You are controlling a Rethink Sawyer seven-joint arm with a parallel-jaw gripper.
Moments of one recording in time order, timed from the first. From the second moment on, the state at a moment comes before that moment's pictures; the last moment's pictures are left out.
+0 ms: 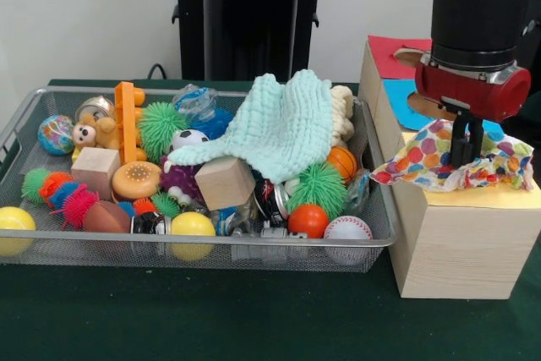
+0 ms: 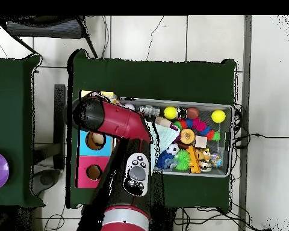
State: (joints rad) arm 0.12 -0.51 -0.17 1.47 0.45 0.49 2.39
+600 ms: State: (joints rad) arm 0.05 -0.51 -0.06 1.52 0.52 0.46 2.39
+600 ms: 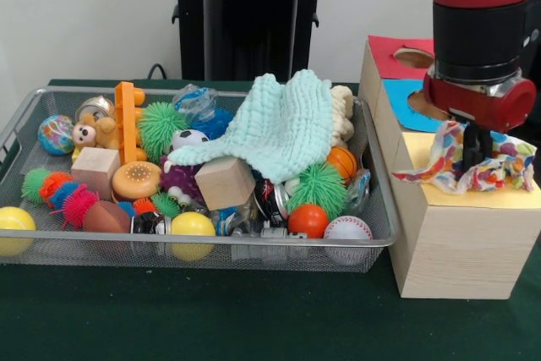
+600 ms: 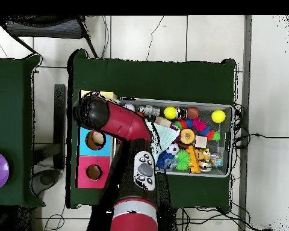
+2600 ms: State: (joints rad) arm 0.12 -0.44 -0.16 1.40 0.33 0.57 2.39
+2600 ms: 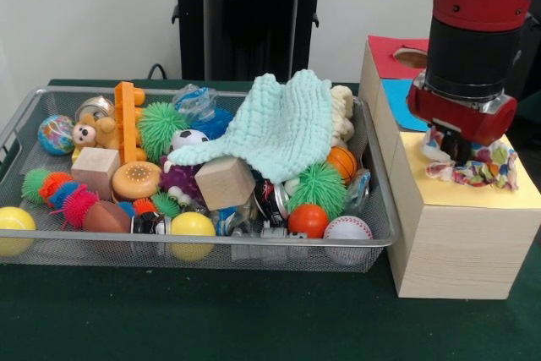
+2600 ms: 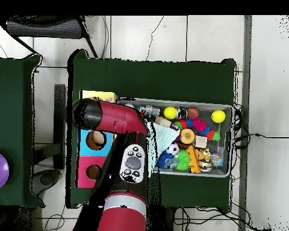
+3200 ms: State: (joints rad) arm 0.07 -0.41 -0.09 1.40 0.33 0.56 2.39
